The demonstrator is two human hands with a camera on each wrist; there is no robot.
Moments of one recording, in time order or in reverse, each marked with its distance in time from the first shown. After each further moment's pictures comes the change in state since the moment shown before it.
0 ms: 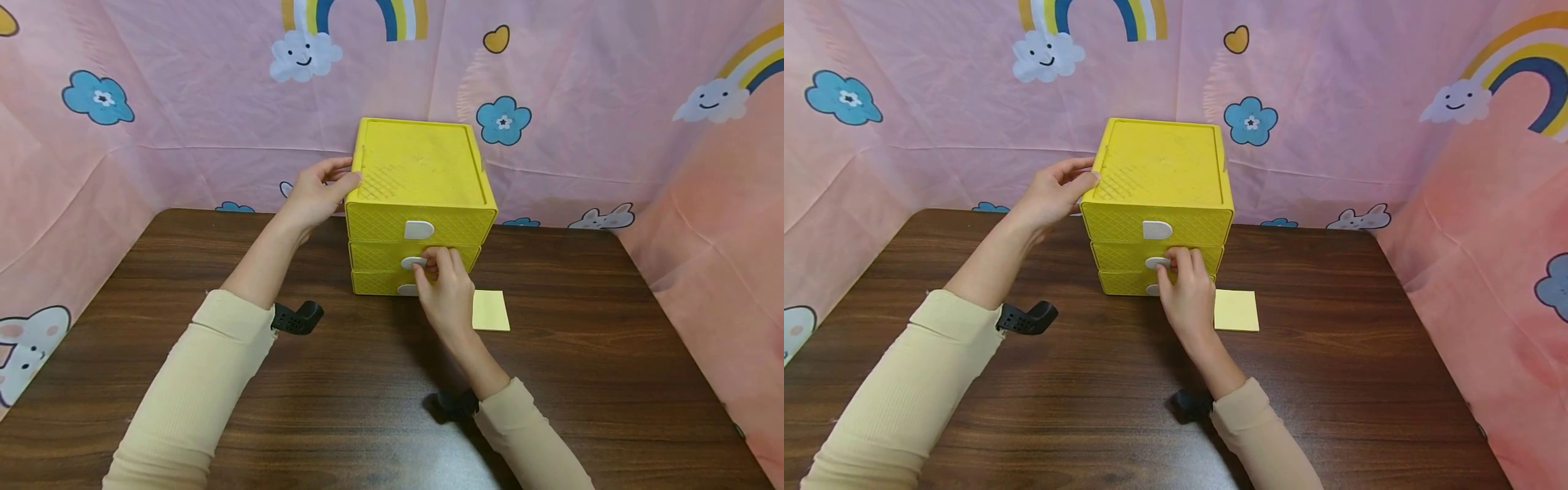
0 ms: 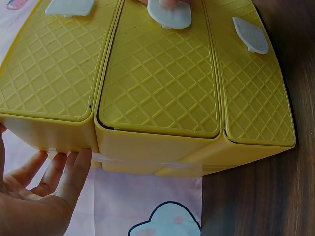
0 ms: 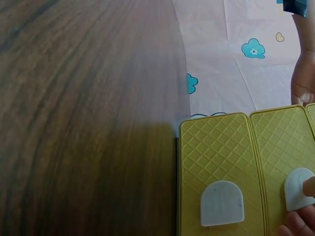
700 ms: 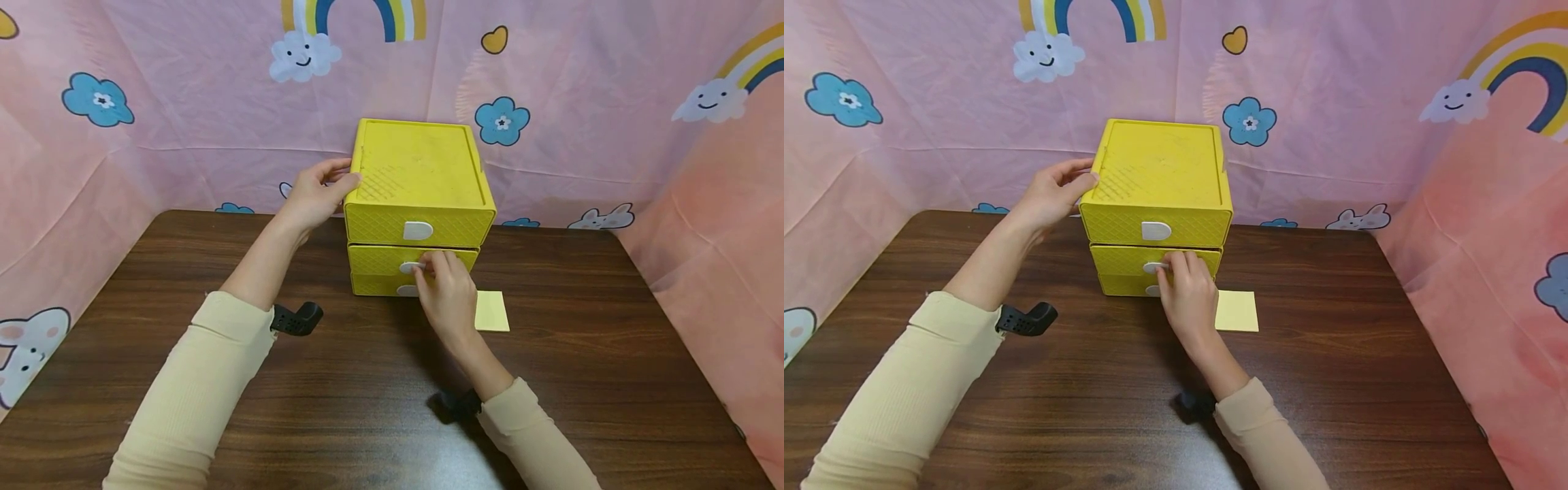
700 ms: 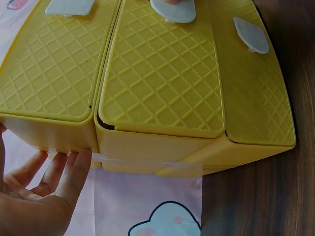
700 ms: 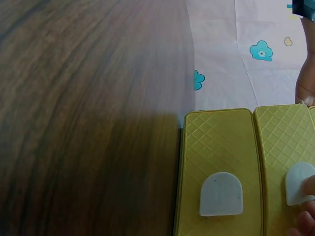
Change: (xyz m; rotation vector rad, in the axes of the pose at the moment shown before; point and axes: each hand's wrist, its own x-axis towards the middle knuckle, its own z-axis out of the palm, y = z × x) left_hand 0.000 0.001 0.001 0.009 0.007 -0.001; right_hand -0.001 0.001 -0.004 -0.142 0.009 -0.092
